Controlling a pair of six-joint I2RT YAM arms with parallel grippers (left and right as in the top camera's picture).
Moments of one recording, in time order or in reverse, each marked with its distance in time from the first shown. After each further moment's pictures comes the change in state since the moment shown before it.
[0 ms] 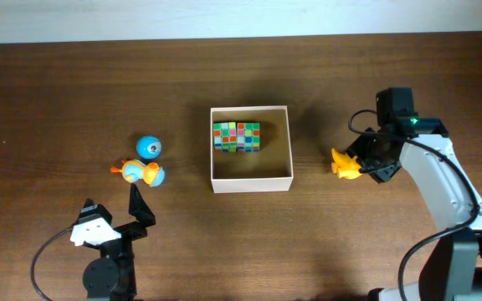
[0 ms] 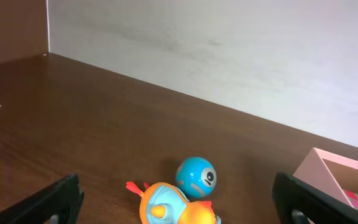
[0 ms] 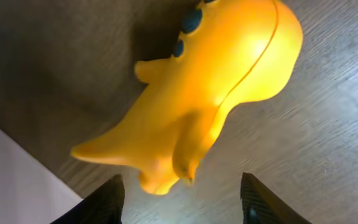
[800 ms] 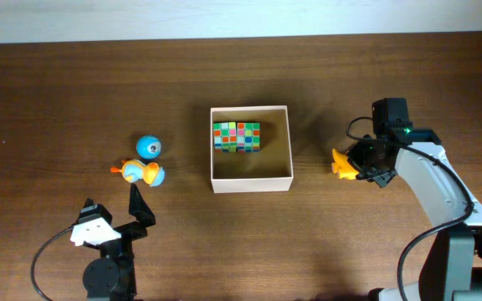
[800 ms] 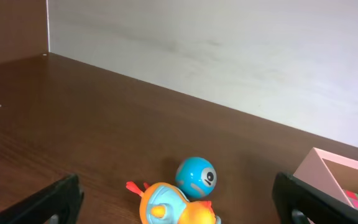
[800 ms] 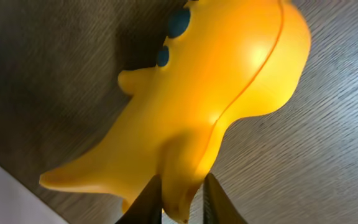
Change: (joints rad) left arm 0.000 0.000 0.000 0.000 0.000 0.000; right arm 0.000 0.001 -0.094 0.113 0.029 0.009
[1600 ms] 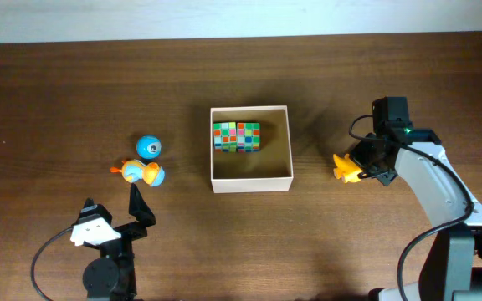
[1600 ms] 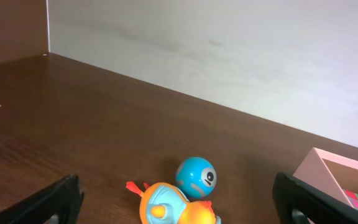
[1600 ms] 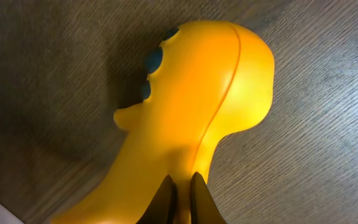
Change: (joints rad) left arm 0.000 0.000 0.000 0.000 0.000 0.000; right arm 0.000 0.000 0.000 0.024 0.087 -0.004
